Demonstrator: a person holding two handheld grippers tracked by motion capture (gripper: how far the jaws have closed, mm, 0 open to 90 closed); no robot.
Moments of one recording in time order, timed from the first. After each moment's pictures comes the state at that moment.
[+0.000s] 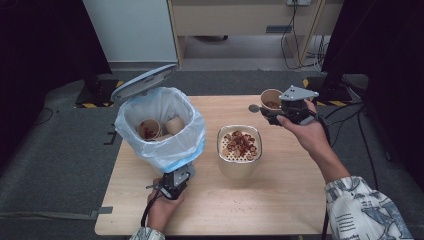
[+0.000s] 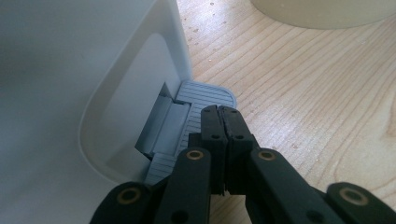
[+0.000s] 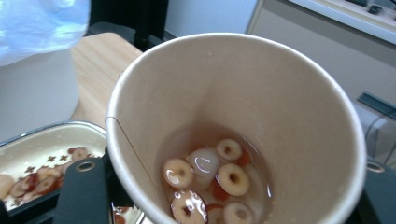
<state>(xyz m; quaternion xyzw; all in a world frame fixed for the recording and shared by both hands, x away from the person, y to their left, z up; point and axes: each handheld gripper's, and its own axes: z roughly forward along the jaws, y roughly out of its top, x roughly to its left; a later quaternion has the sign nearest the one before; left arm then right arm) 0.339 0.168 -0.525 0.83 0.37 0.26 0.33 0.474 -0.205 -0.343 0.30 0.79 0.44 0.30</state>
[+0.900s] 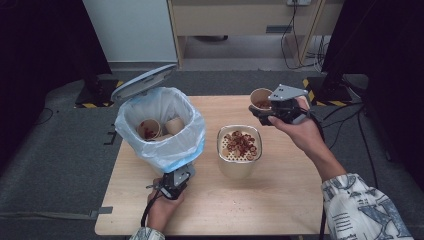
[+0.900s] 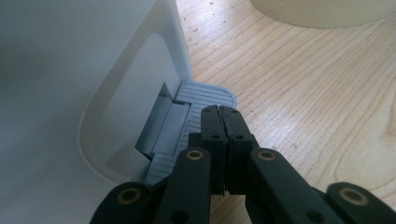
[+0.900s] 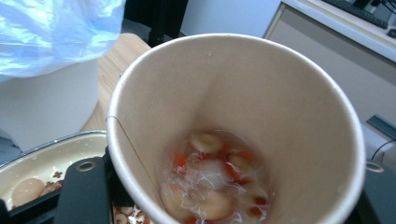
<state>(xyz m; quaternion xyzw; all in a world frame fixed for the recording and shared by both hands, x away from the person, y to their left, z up) 0.339 0.167 -0.525 0.83 0.37 0.26 0.33 0.467 -0.179 -0.329 0.26 0.81 0.44 0.30</state>
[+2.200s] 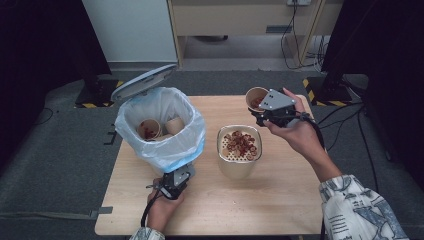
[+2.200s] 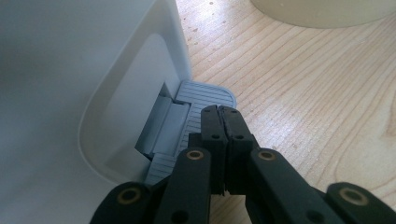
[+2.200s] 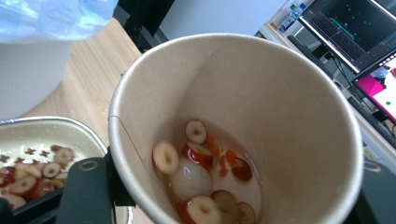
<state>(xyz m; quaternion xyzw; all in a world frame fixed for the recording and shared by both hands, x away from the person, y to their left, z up) 0.339 0.167 -0.524 0.83 0.37 0.26 0.33 0.455 -0.163 -0.324 0.16 0.81 0.38 0.41</state>
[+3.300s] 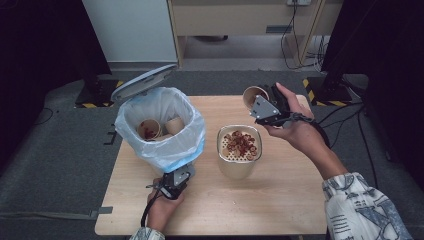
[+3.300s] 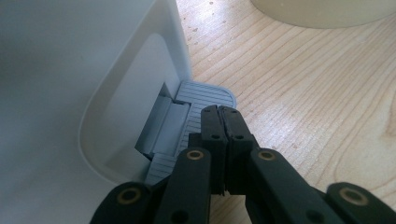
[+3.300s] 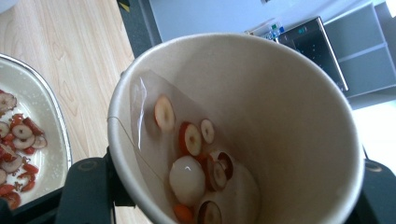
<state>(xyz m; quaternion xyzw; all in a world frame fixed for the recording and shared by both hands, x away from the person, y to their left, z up) 0.342 0.169 -0.524 0.83 0.36 0.26 0.33 0.444 -0.144 -0.310 0.04 0.82 0.24 0.52</state>
